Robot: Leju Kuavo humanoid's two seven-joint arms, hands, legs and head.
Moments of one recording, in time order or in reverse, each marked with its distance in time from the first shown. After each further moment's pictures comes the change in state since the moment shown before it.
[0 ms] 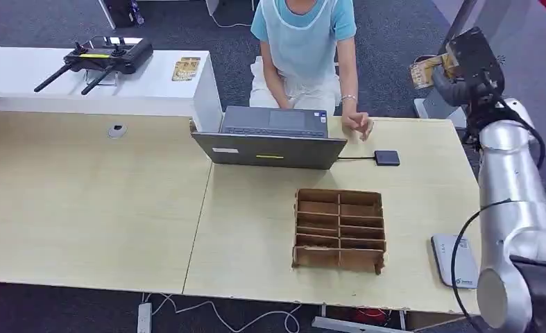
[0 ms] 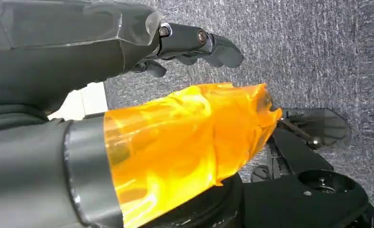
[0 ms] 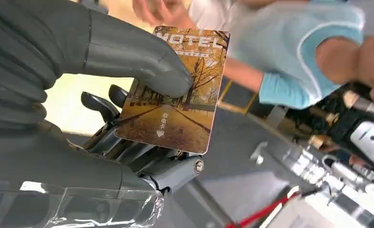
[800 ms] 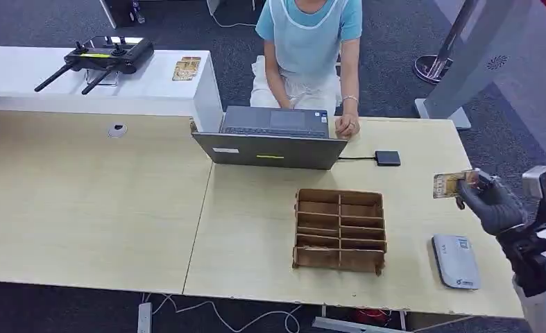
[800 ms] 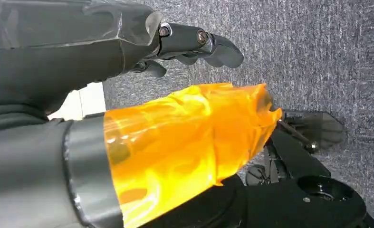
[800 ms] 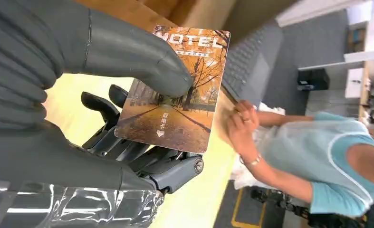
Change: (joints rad) left arm 0.015 -0.004 0.048 0.000 0.014 0.017 -0.022; right arm 0.758 -0.237 -0.102 -0.456 -0.734 0.292 -0.029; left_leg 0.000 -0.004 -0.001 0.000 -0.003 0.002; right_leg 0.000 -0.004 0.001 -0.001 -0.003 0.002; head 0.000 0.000
